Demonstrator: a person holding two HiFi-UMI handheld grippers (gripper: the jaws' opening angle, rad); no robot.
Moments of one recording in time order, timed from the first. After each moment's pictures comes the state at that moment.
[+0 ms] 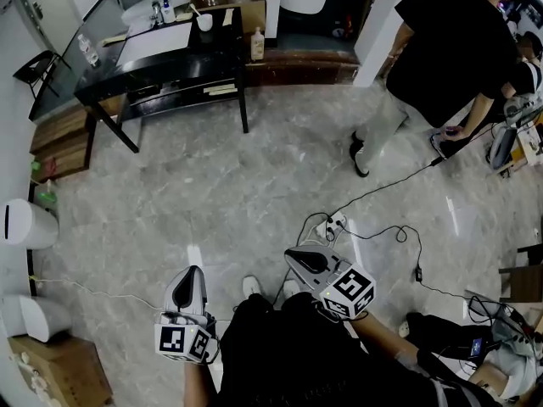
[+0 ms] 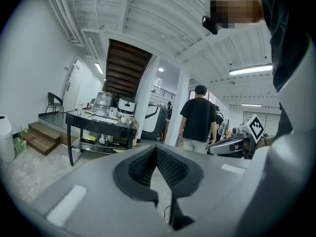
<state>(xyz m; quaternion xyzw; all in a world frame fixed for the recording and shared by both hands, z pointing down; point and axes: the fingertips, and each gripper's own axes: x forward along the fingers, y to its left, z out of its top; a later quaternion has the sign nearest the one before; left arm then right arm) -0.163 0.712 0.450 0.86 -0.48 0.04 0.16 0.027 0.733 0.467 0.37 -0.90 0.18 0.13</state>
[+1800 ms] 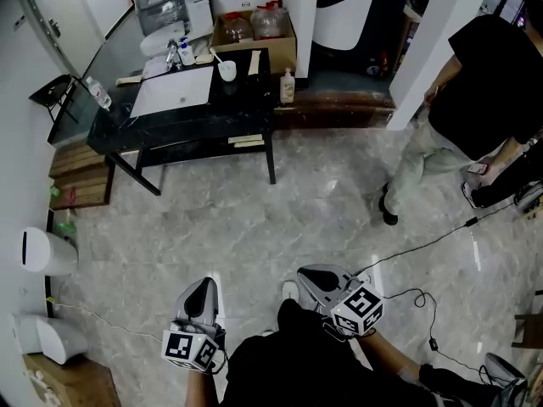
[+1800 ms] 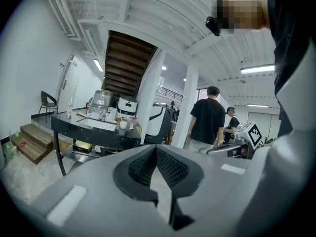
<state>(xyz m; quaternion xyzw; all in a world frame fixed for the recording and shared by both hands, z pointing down) -0.124 0.437 0.432 0.86 -0.49 0.04 0.16 0.066 0.456 0.462 0.35 -0.91 0.19 0.10</state>
